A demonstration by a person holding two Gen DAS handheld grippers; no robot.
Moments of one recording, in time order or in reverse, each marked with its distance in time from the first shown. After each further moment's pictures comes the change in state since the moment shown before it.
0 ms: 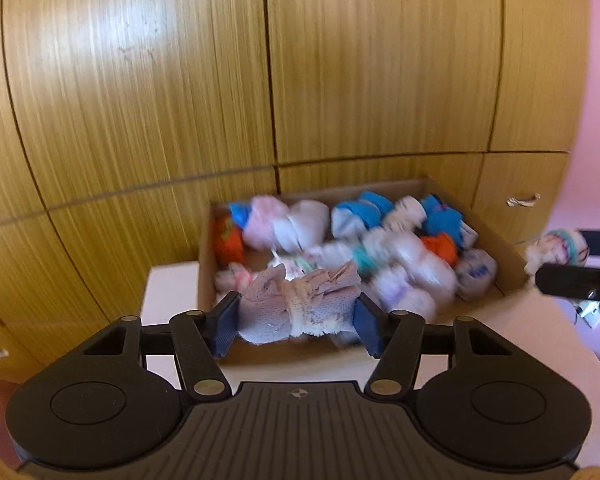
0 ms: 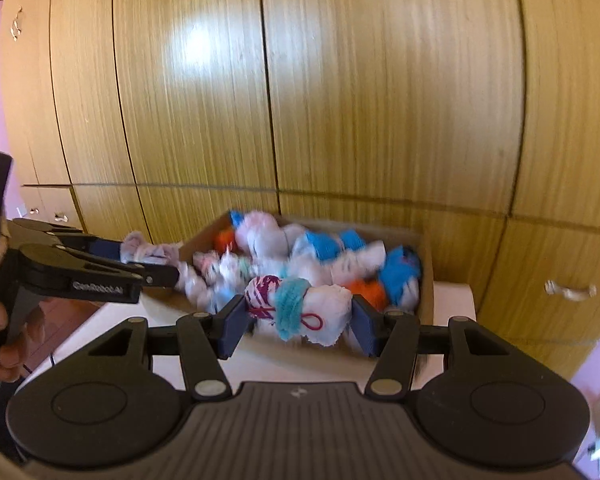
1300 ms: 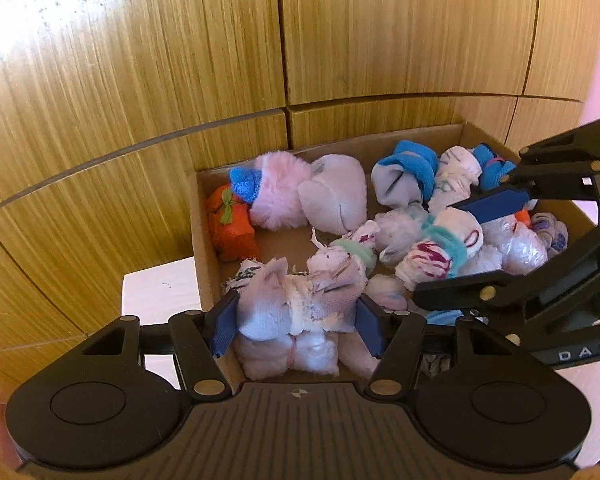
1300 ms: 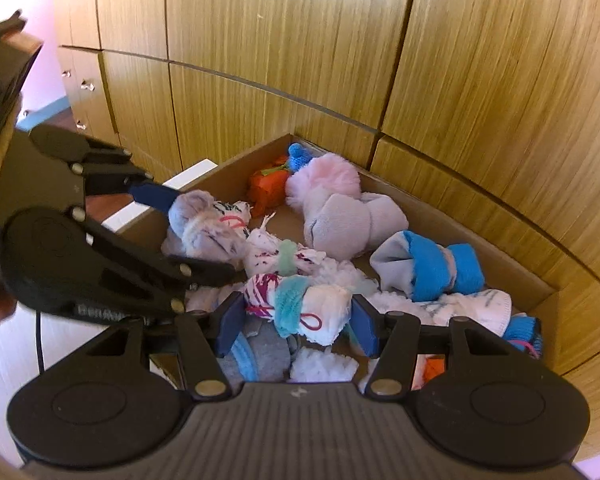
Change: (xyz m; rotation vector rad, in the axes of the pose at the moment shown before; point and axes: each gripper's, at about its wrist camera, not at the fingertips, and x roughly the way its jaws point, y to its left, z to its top) left arm 0.107 0.045 0.005 0.087 0.154 -0.086; right arm 0.170 0.044 0.037 -0.305 0.339 0.128
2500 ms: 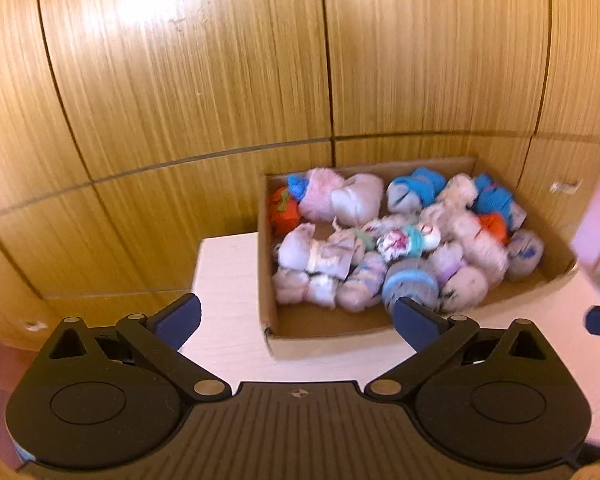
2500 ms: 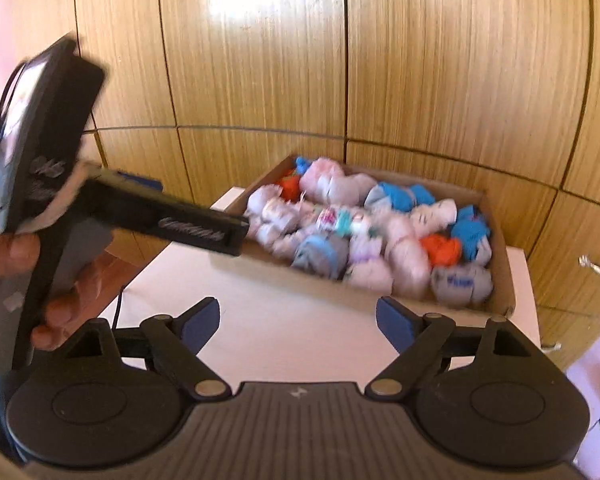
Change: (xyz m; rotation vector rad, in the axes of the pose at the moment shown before) left arm -0.105 -0.033 -0.023 -0.110 -0.041 0.215; right arm -0.131 0.072 -0.096 0.268 -0.174 -0.082
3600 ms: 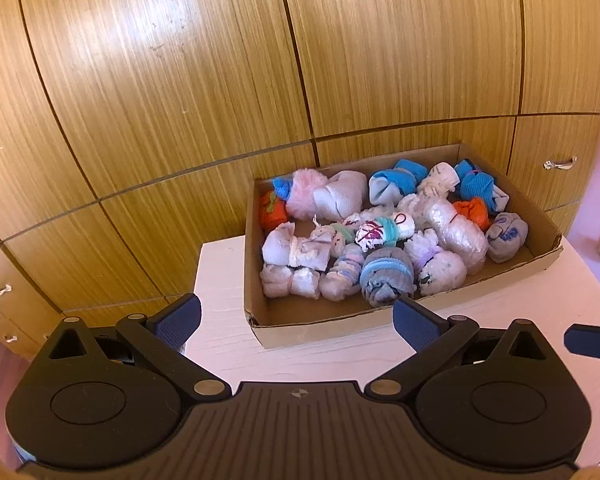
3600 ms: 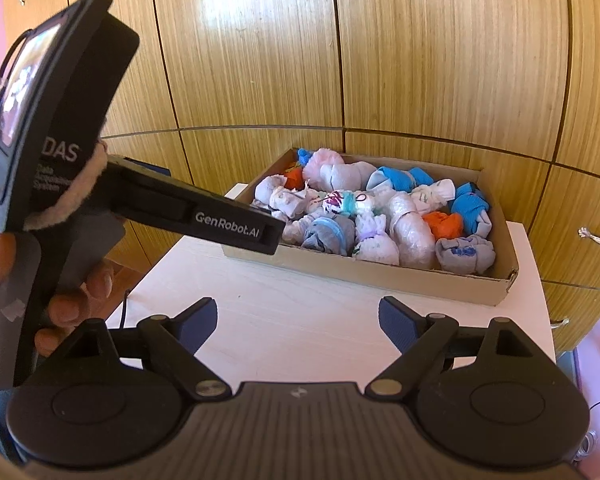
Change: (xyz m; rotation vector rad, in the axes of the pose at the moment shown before) left arm -0.023 -0.027 0.000 0.064 -0.011 0.027; right arm -0.008 0.004 -0.016 0.062 -0.013 0.006
